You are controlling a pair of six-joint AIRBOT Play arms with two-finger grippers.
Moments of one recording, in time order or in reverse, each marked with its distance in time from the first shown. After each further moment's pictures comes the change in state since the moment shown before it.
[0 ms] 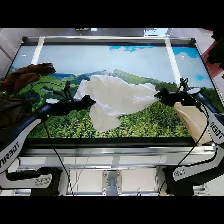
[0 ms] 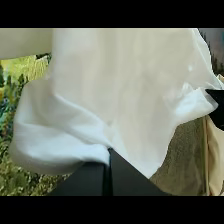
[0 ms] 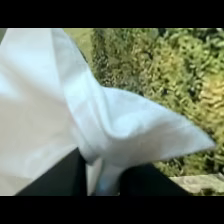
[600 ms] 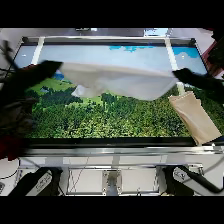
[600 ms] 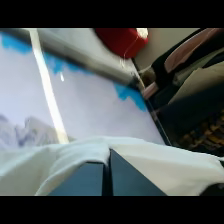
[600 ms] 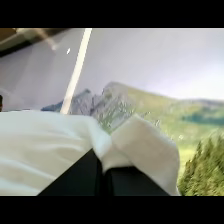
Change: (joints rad) left arm 0.374 0.557 0.254 0.075 -0.145 -0.021; right arm -0.166 0.645 0.004 0.165 0.147 -0.363
